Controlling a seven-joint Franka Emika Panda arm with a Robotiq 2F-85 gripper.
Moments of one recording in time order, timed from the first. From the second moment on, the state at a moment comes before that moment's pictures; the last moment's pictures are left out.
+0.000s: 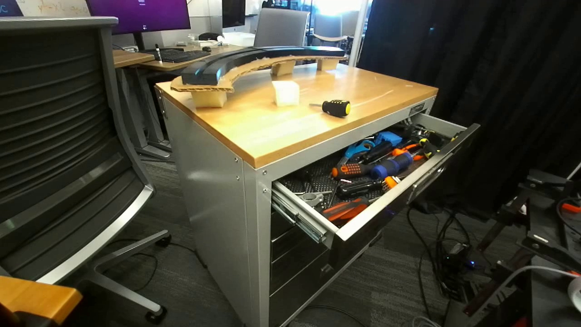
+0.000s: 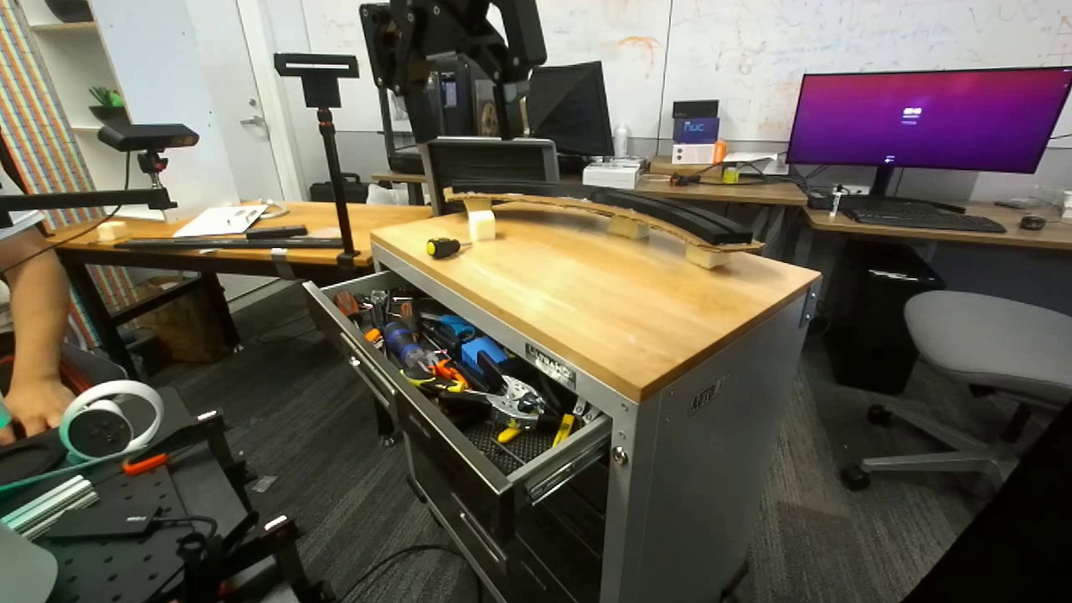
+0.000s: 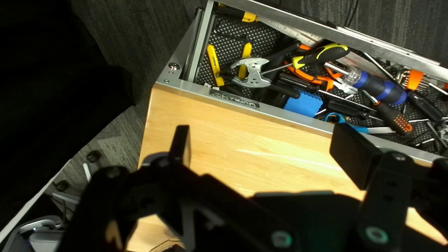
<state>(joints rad) -0.08 -0.50 -0.29 -2.41 -0.17 2.09 -0.48</state>
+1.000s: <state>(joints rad) 0.12 -0.17 0.01 -2.58 -0.09 2.66 -0.27</state>
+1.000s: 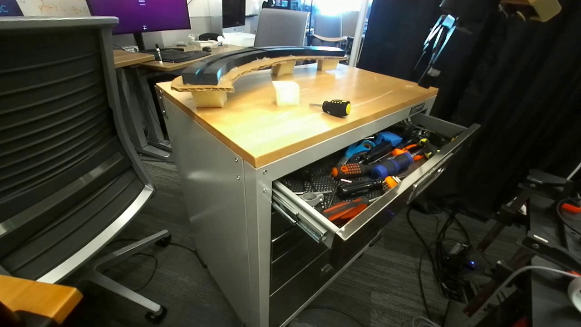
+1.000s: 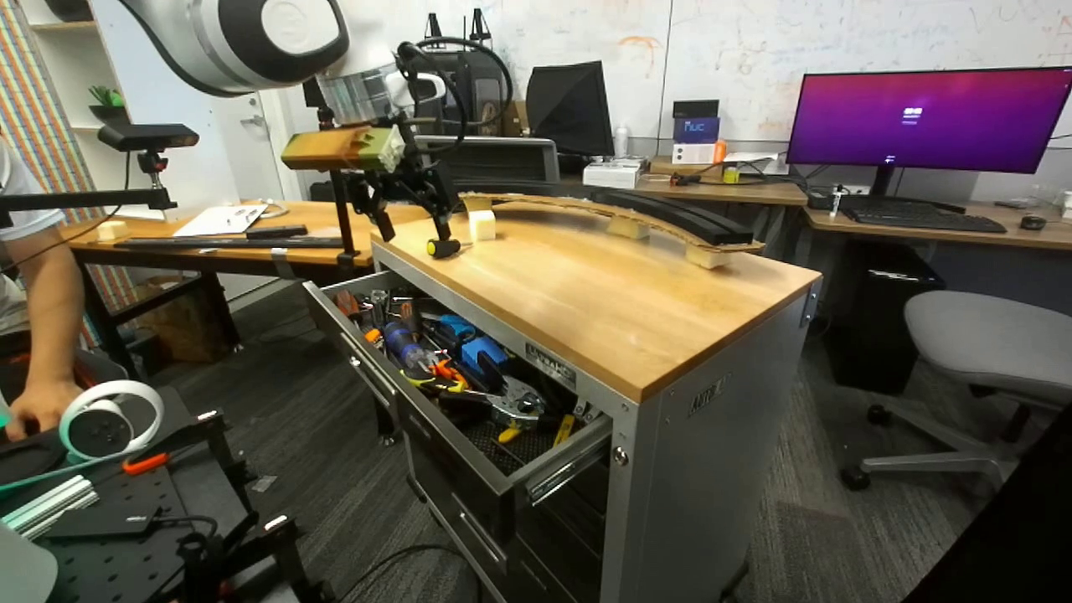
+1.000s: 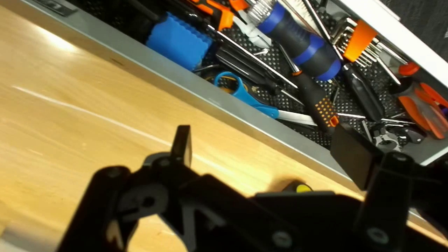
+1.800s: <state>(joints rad) 0.15 0.08 0.13 -2.42 -0.44 2.80 0.14</state>
